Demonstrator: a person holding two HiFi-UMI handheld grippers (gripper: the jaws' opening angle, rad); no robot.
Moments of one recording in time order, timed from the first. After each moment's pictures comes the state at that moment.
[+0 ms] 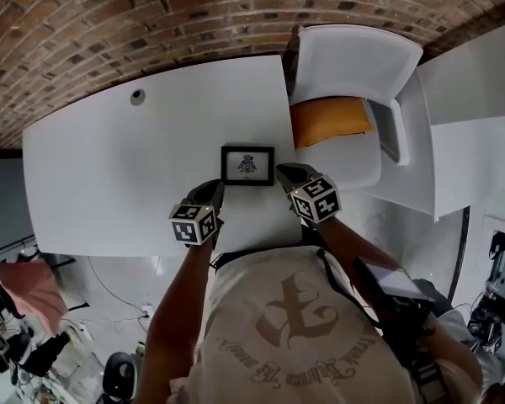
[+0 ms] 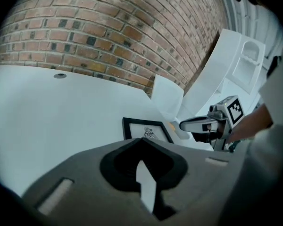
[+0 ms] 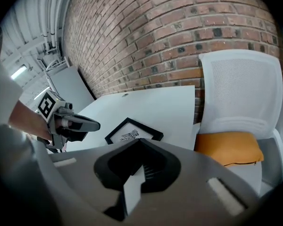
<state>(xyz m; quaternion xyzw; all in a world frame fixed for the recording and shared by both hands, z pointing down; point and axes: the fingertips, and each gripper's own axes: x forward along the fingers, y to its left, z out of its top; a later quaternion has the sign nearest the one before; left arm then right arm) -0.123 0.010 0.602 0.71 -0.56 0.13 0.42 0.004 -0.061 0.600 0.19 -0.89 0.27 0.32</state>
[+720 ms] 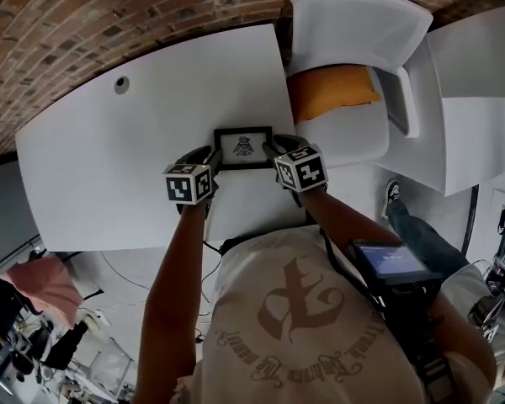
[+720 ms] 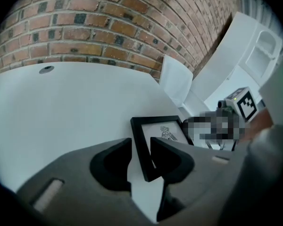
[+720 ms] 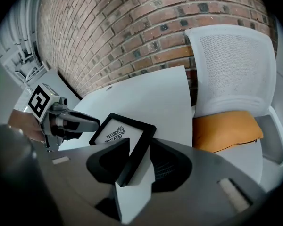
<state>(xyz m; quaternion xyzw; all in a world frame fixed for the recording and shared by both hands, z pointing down) -0.136 -0.029 0.646 0.68 -0.52 0.23 0.47 -0.010 -0.076 0.648 0.24 -0.83 0.35 0.37</state>
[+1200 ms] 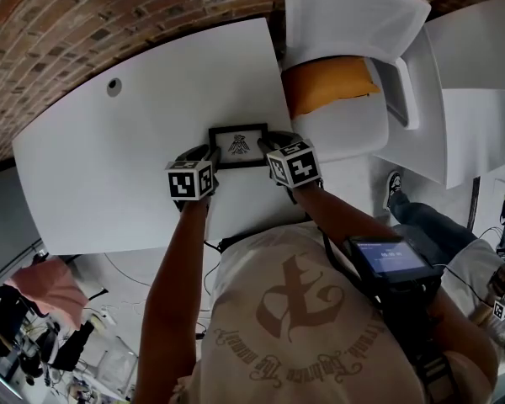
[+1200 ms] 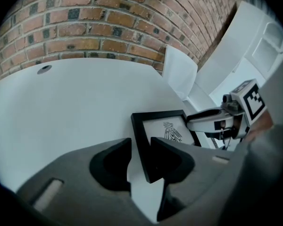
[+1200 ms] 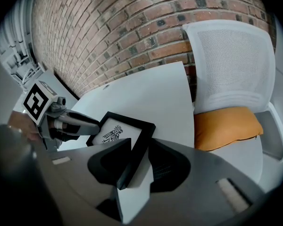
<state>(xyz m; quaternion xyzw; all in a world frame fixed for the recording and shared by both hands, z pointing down) -0.132 -0.030 0.659 0.66 -0.51 0.27 0.48 -0.011 -0.077 0.657 0.25 -0.82 0.36 0.38</state>
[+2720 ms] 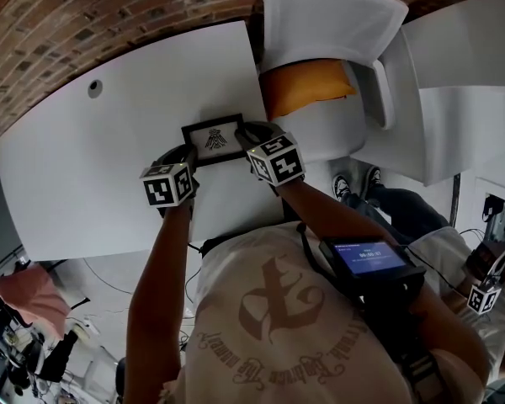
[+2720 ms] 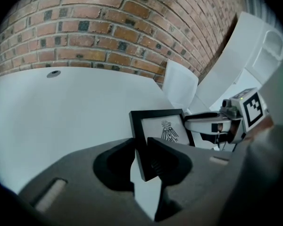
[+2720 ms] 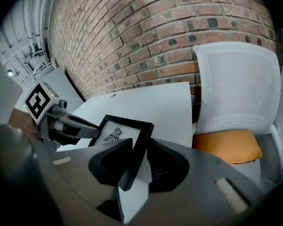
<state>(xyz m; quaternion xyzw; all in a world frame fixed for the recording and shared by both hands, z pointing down) -0.129 -0.037 0.627 0.65 -0.56 0.22 0.47 -0.019 -0.100 0.621 0.24 -0.86 0.30 0.34</state>
